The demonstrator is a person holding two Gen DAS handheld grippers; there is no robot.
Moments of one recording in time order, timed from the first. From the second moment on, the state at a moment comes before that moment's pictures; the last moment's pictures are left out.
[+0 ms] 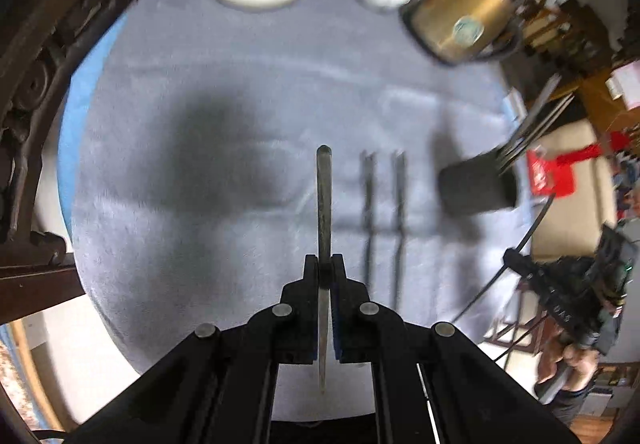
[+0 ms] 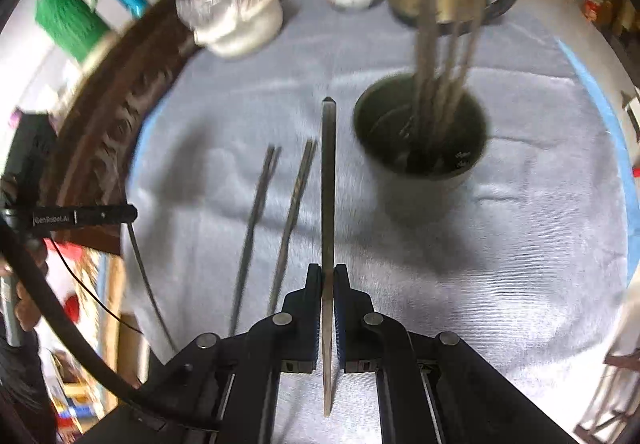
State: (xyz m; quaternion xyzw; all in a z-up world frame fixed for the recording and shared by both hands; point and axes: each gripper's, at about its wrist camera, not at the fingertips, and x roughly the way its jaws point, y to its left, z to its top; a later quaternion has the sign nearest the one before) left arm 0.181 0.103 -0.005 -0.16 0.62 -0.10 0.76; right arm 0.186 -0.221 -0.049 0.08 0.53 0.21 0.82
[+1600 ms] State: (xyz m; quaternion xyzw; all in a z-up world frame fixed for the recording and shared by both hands) left arm 0.253 -0.076 0.035 -0.14 0.37 -0.11 0.91; right arm 0.215 -0.302 -0.001 0.15 0.32 0.11 0.93
